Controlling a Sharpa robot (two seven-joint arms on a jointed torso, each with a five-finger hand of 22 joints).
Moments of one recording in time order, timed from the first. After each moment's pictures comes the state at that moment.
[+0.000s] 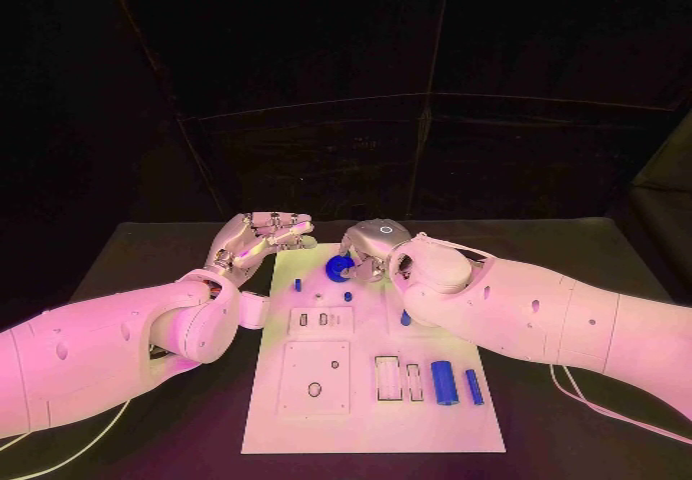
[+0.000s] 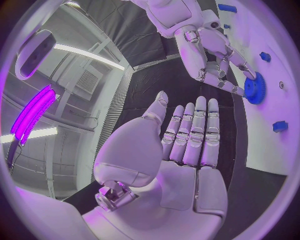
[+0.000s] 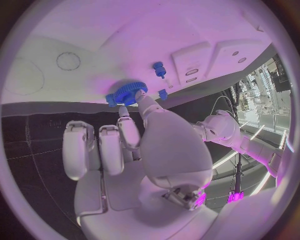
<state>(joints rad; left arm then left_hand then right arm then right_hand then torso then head) 1.24 -0.87 -0.14 1.53 -0.03 -0.36 0.66 1.32 0.11 -0.05 -0.12 0.04 0.96 0.23 0.11 0.07 1.00 0.18 0.13 0.07 1.06 0.14 0.17 0.10 0.17 0.87 0.25 0.24 0.11 1.24 -0.42 -0.04 1.25 -1.75 -0.30 -0.28 1.33 -0.05 0.14 0.06 0.13 0.95 0.16 0.07 0.07 1.38 0.07 1.24 1.25 1.46 -0.01 1.47 1.30 0.05 1.44 0.10 1.50 1.31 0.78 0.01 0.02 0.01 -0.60</state>
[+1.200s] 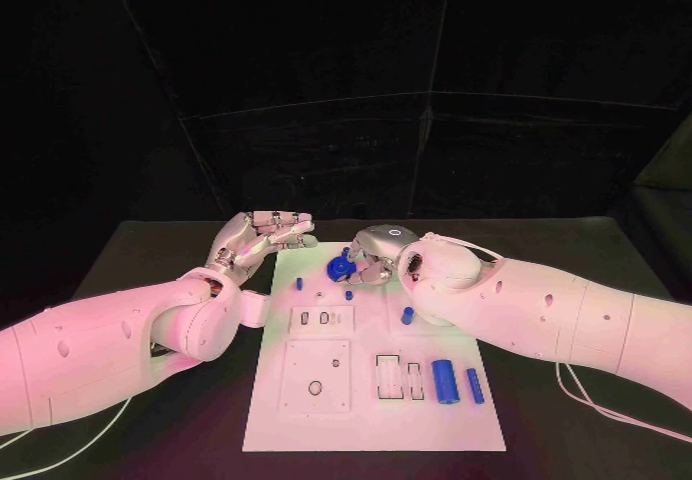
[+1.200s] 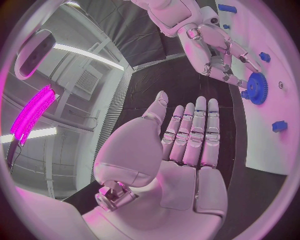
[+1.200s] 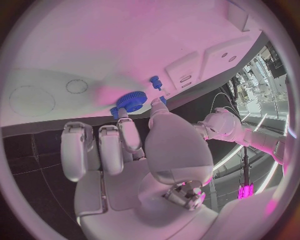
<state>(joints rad) 1.24 -0.87 -0.14 1.53 -0.03 -0.35 0.65 1.32 0.11 -0.05 -0.12 0.04 0.96 0.23 0.10 0.07 1.00 0.18 0.12 0.06 1.06 0.14 0.17 0.09 0.17 0.87 0.25 0.23 0.11 1.25 -0.45 -0.04 1.26 -1.65 -0.22 -0.26 1.19 -0.03 -0.10 0.29 0.21 0.90 0.17 0.07 0.07 1.40 0.08 1.29 1.30 1.47 0.00 1.48 1.31 0.05 1.45 0.12 1.50 1.31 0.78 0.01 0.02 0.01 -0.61</state>
